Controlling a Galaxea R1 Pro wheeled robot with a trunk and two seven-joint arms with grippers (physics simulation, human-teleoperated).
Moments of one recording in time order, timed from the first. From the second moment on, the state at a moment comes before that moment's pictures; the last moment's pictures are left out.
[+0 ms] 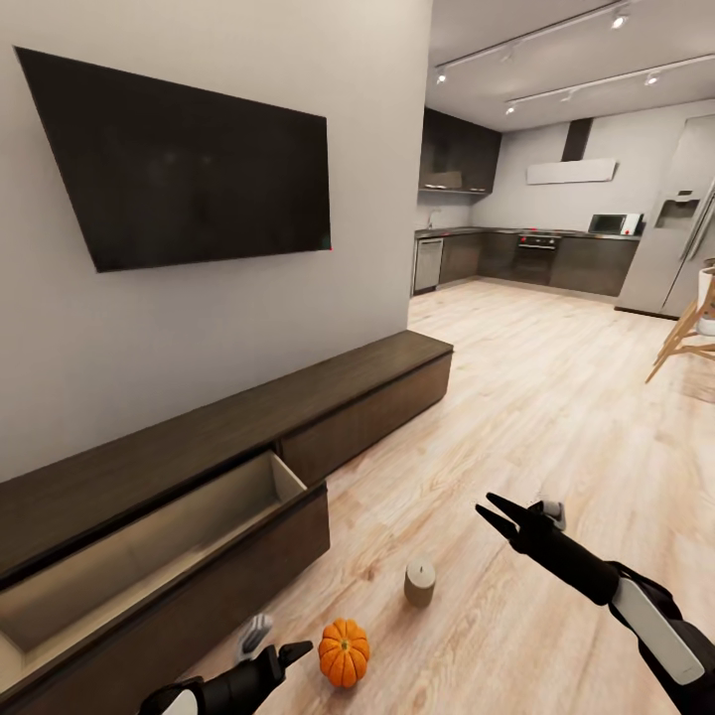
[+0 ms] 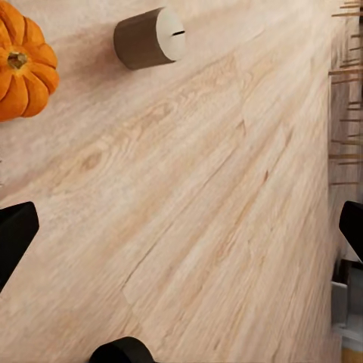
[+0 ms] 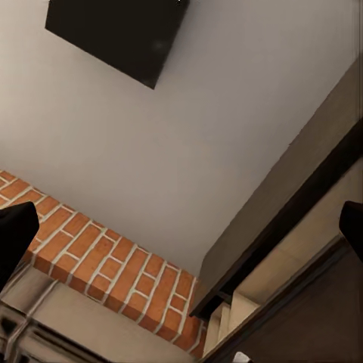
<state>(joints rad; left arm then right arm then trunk) -0.35 0.13 -0.39 -0.53 1.02 0.42 -0.52 -0.36 -0.41 0.12 -1.04 -1.15 0.60 1.02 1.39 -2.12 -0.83</state>
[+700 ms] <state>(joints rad) -0.35 0.13 -0.39 -0.53 1.02 0.37 -0.52 -0.36 -0.41 0.12 -1.03 -1.15 0.60 0.98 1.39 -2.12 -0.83</state>
